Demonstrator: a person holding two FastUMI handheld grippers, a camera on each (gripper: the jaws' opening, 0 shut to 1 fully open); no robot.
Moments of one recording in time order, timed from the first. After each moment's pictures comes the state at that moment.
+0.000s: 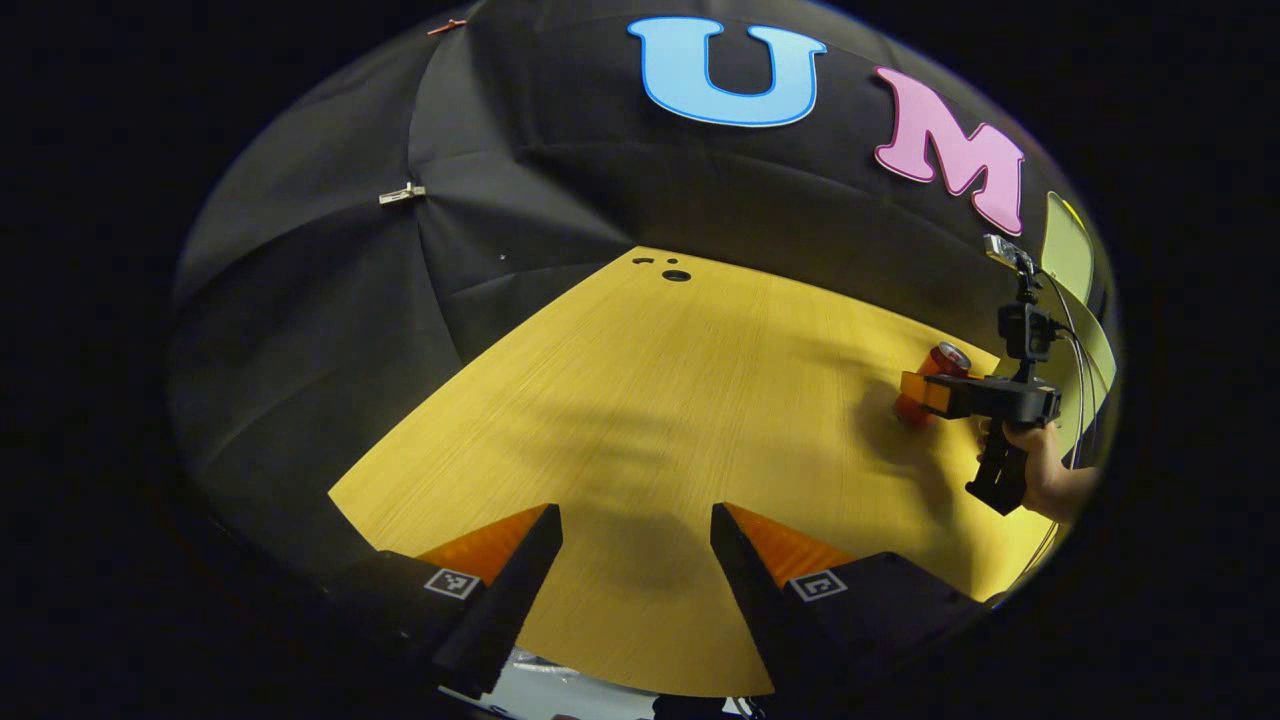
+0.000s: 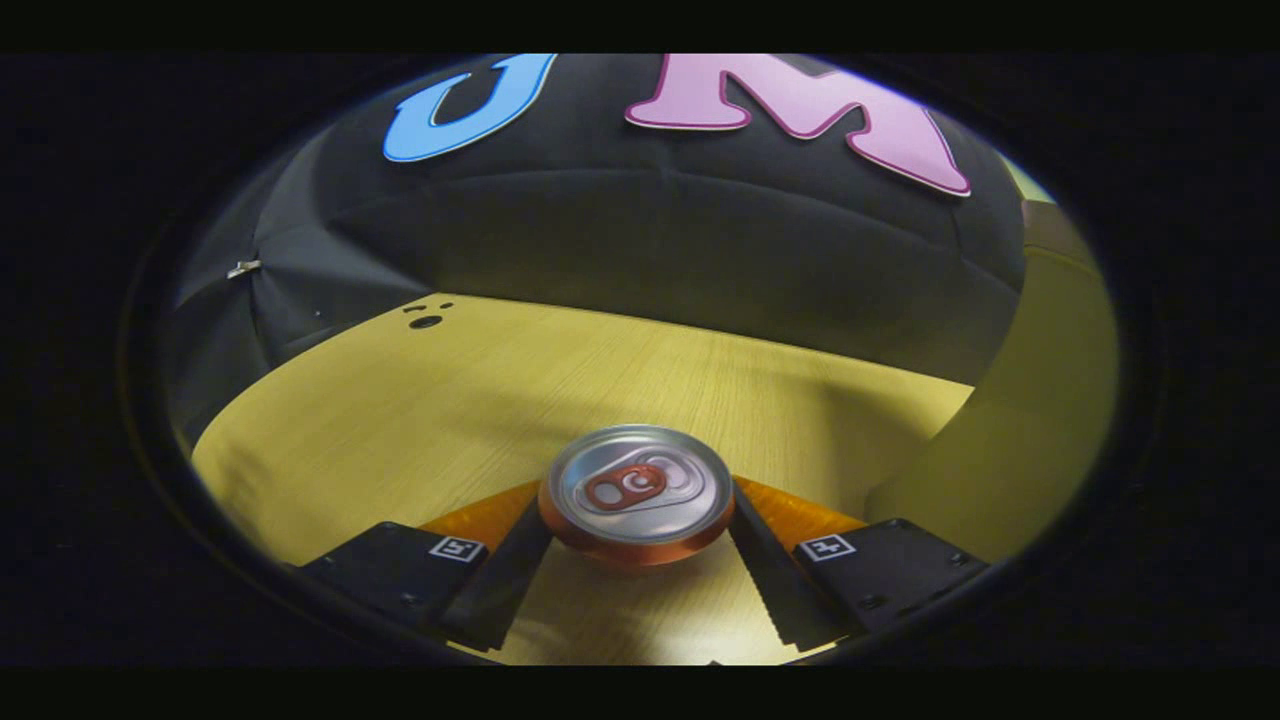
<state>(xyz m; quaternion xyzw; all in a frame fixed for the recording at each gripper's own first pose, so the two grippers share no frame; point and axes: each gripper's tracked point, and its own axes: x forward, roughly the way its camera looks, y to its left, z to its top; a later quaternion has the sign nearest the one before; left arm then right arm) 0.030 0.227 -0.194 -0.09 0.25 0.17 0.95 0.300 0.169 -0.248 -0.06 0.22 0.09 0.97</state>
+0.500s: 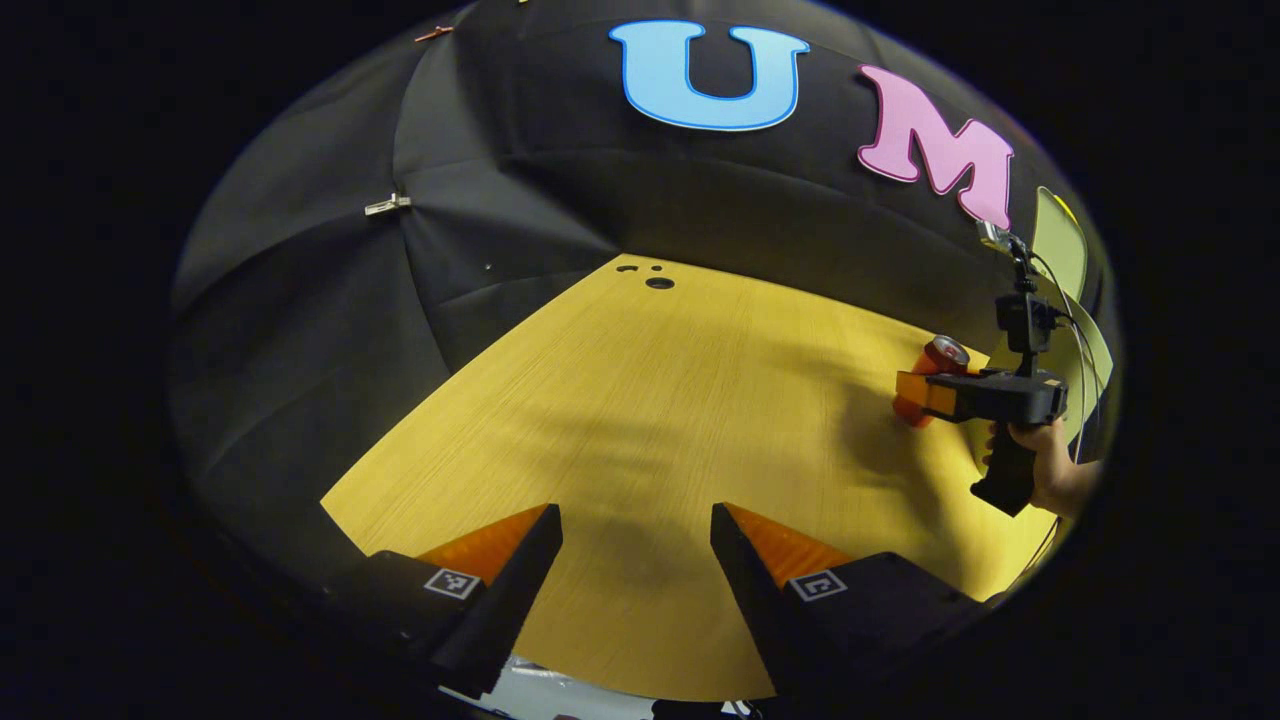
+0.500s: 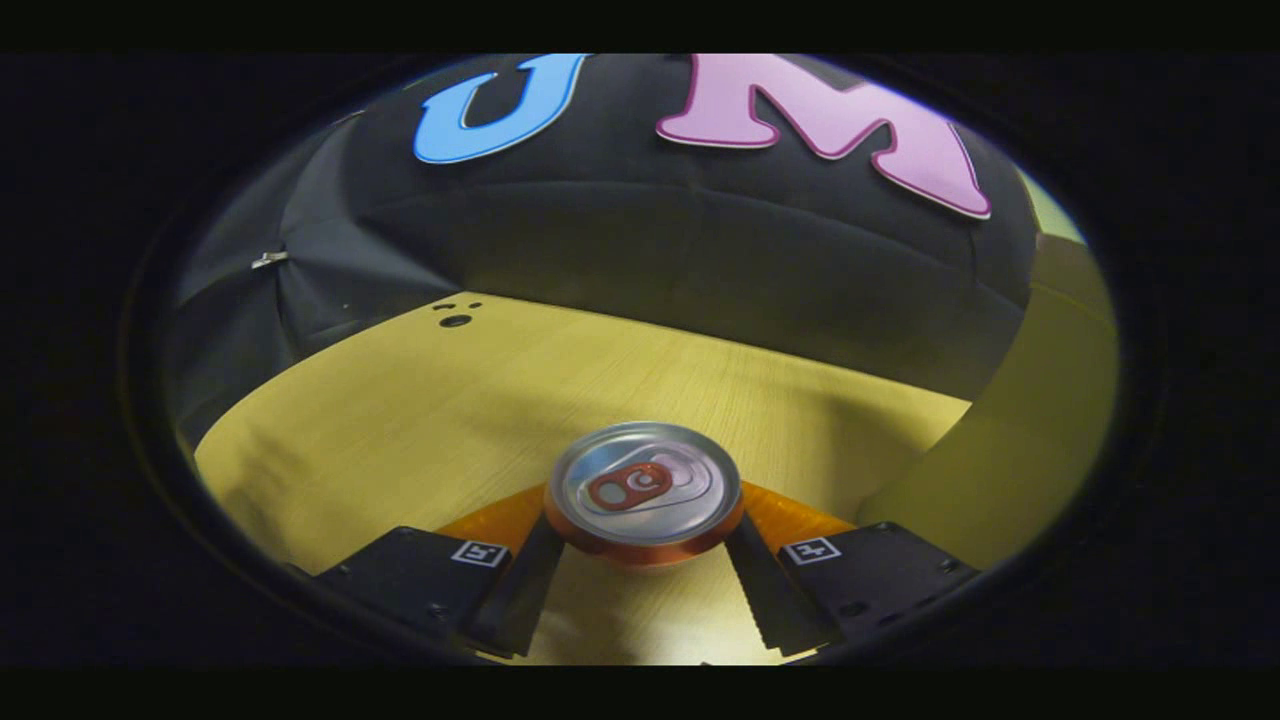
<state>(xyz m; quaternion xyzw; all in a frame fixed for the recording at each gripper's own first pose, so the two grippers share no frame) 0.040 0.216 -0.181 -0.08 0.23 0.15 0.96 0.274 0.176 -0.216 -0.08 0.21 0.13 0.97</state>
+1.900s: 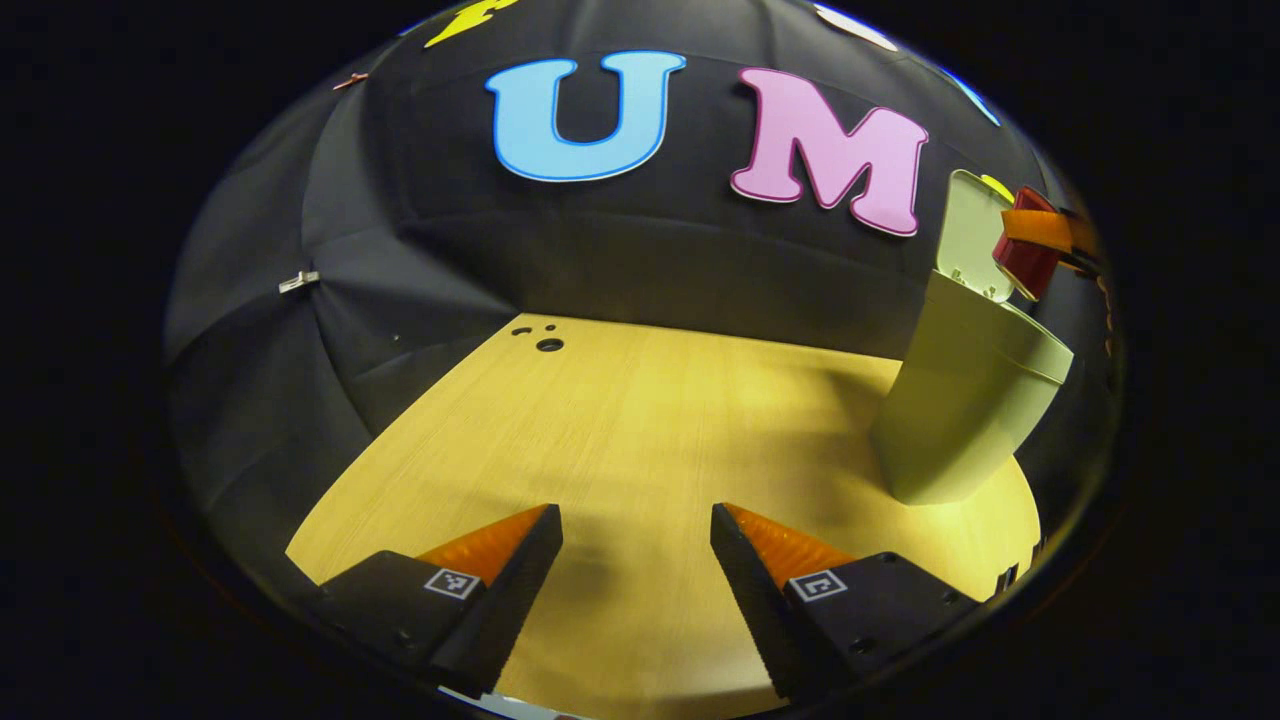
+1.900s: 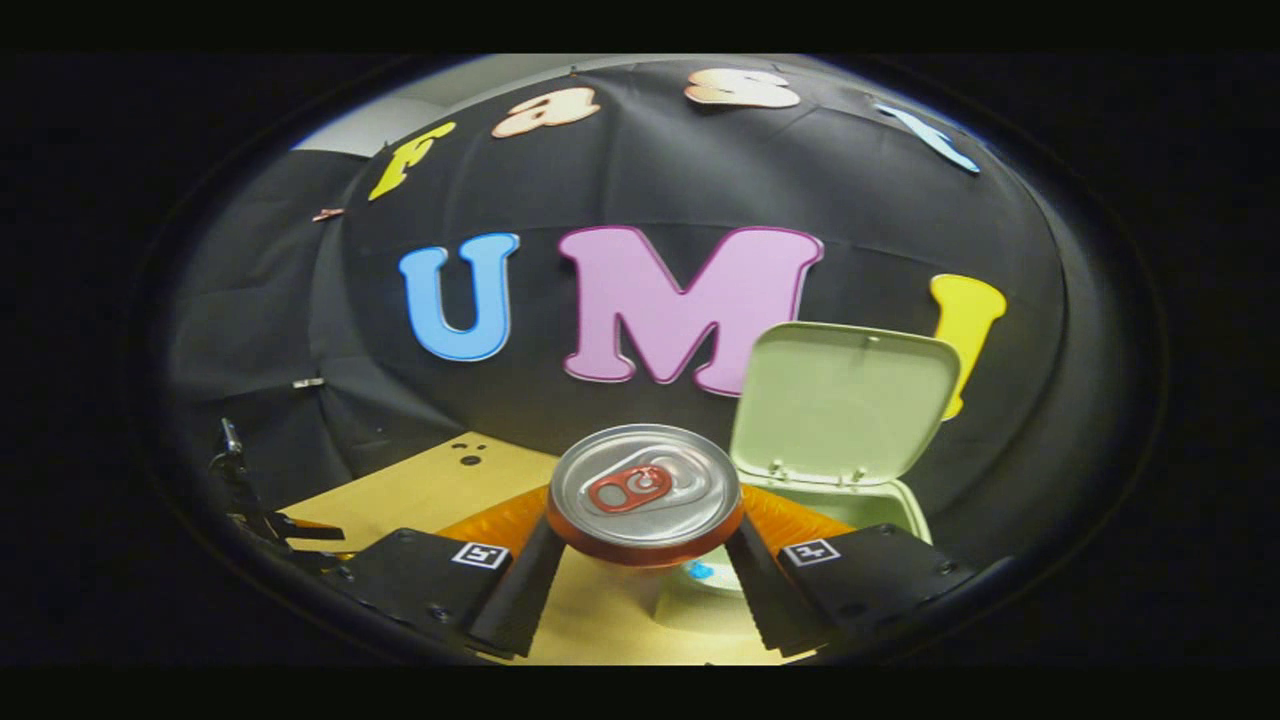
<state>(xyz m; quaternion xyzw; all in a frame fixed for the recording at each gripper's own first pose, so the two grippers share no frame) 0.090 0.101 -0.112 -0.03 0.17 0.05 0.98 0.166 0.015 0.070 -0.02 0.04 0.10 0.99</state>
